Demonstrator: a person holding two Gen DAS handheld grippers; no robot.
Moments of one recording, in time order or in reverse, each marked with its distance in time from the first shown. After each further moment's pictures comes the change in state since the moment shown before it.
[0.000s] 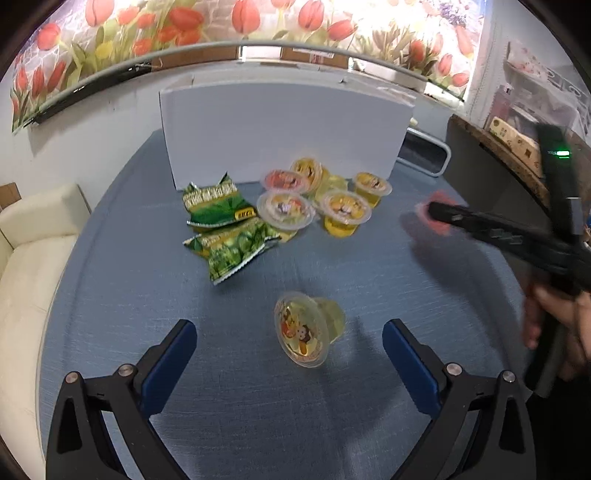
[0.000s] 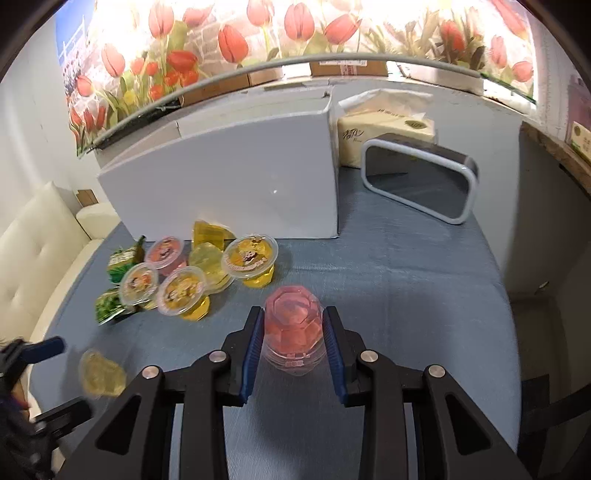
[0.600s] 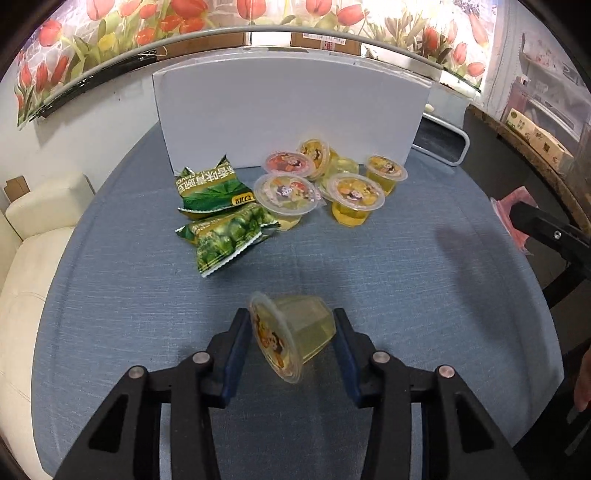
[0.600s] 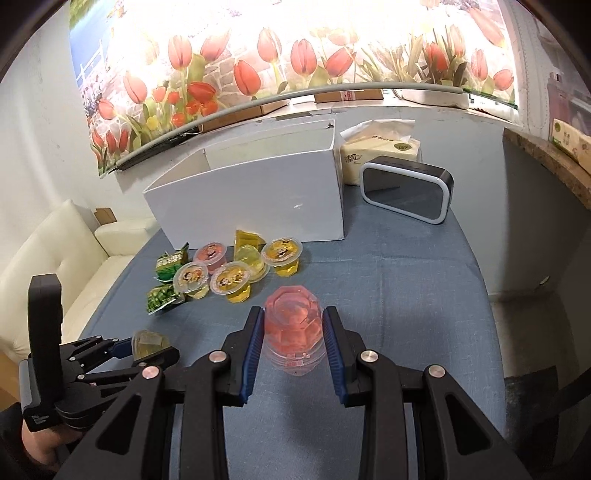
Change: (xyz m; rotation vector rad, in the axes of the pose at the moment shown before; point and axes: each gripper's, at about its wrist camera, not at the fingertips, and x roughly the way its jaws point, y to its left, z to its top) left arm 0.019 -0.010 -0.002 -0.019 0.027 0.047; right arm -0.054 0.015 -0.017 0.019 -0.072 0.044
